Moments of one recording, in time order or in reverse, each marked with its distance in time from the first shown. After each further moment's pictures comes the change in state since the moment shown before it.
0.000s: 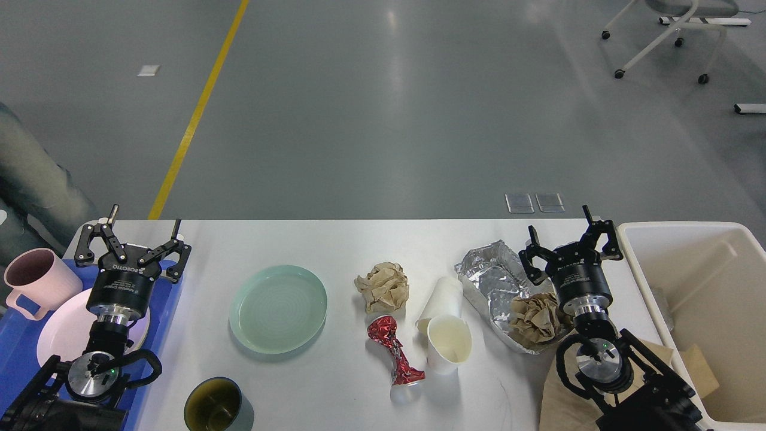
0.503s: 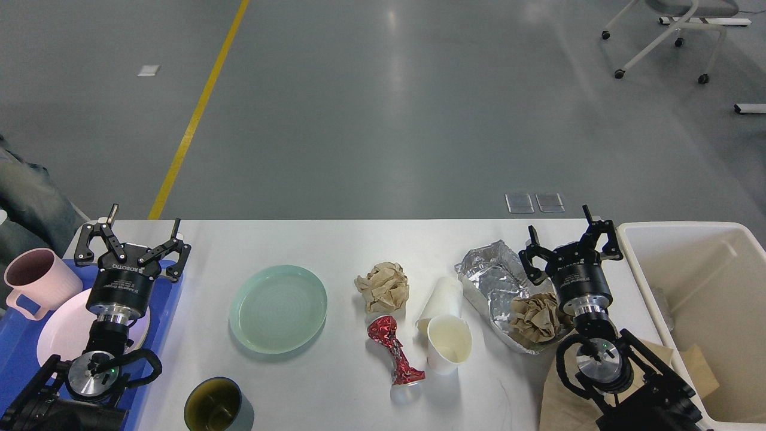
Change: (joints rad) left arm -0.002 -0.001 0.000 0.000 0.000 0.000 -0.008; right arm 0.000 0.000 0.000 0.000 0.000 0.000 0.000
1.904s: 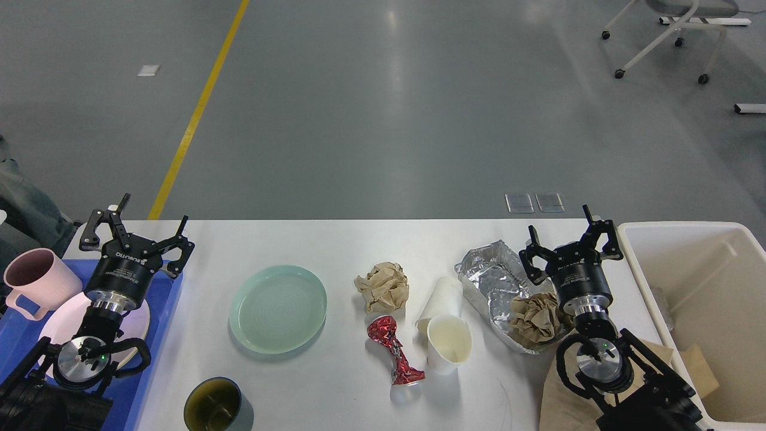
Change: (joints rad) left arm -0.037 0.063 0.077 0.005 0.008 0.057 0.052; right arm 0.002 0.000 0.000 -0.002 0.000 0.000 0.000
